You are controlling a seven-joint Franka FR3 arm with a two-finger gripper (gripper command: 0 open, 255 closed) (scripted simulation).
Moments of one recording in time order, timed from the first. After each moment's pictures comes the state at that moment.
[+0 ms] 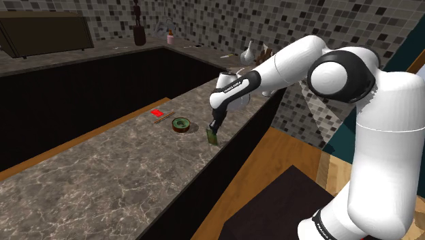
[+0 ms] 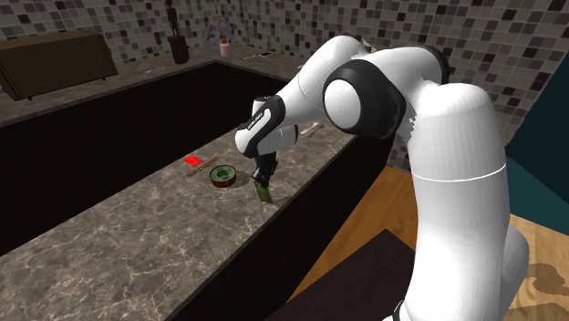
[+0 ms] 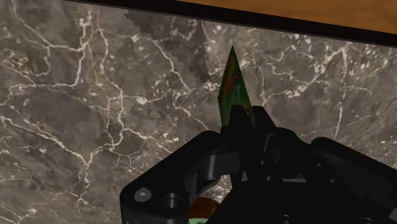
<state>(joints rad) 0.06 0.49 -0.05 -1.95 0.14 2.44 -0.45</state>
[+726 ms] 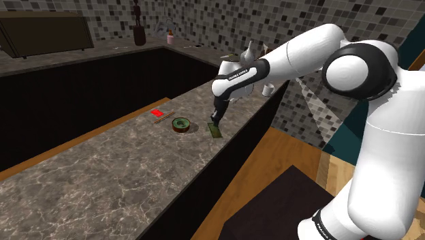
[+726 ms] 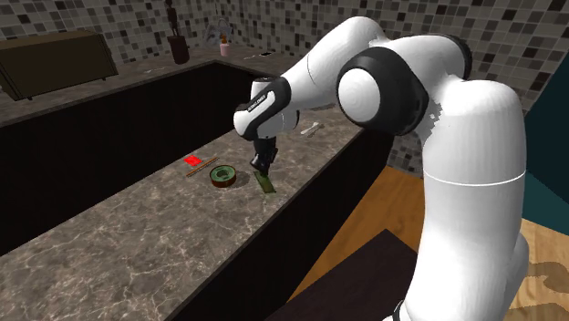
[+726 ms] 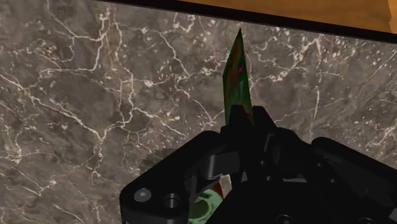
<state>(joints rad) 0.06 0.39 -0.06 -1.93 0.12 2.33 -0.44</state>
